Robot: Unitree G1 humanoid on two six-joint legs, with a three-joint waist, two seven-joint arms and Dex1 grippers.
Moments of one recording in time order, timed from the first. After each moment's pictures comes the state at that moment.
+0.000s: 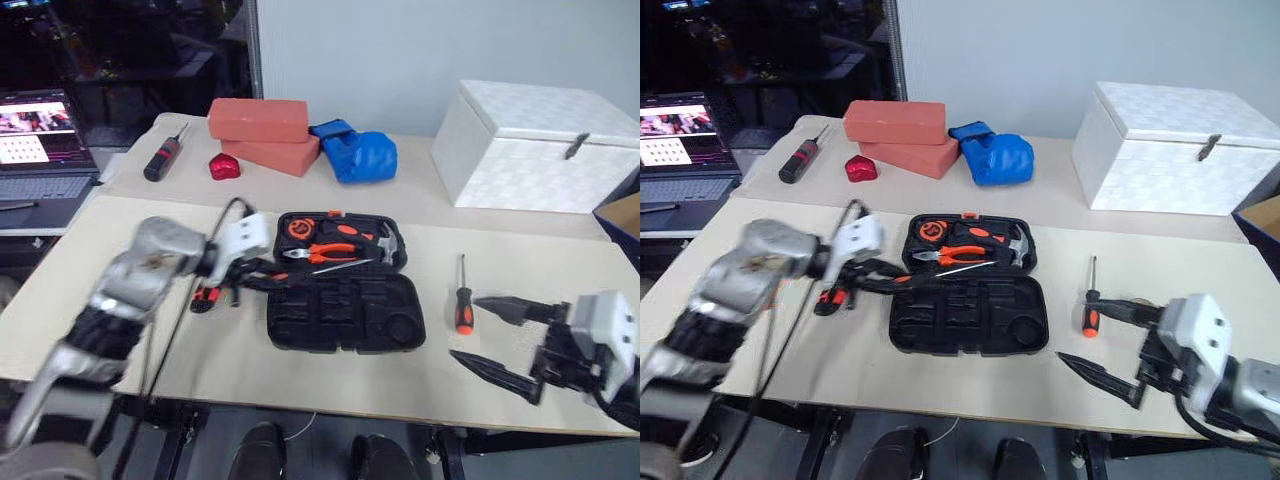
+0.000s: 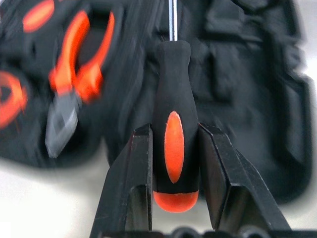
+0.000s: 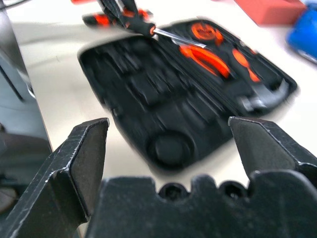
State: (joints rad) left arm -0.86 0.69 -0.38 0.09 -0.11 0.57 -1.25; right arm 0.39 -0.82 -0.69 -0.71 0.67 0.44 1.03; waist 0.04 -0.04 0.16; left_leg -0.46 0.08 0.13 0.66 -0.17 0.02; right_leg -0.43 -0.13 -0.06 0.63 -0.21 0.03
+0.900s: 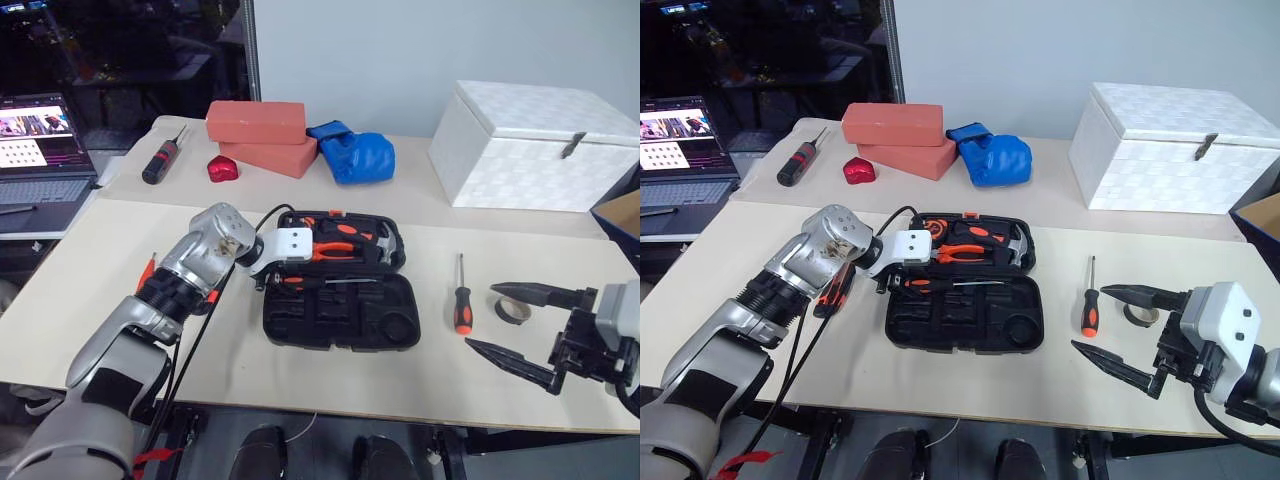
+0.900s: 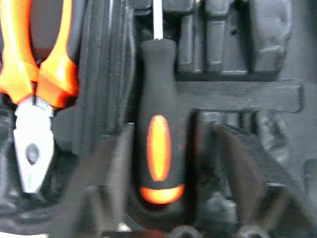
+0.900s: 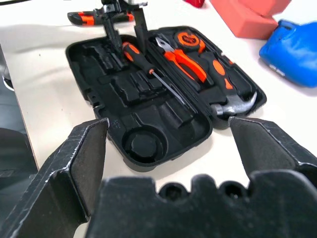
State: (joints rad) left arm -0.96 0.55 -0.47 0.36 0.04 0.45 -1.33; right arm 0.31 -0.85 -0.67 -0.70 0.67 0.44 1.01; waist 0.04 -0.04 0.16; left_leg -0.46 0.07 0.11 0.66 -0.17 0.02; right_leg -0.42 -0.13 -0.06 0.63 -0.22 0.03
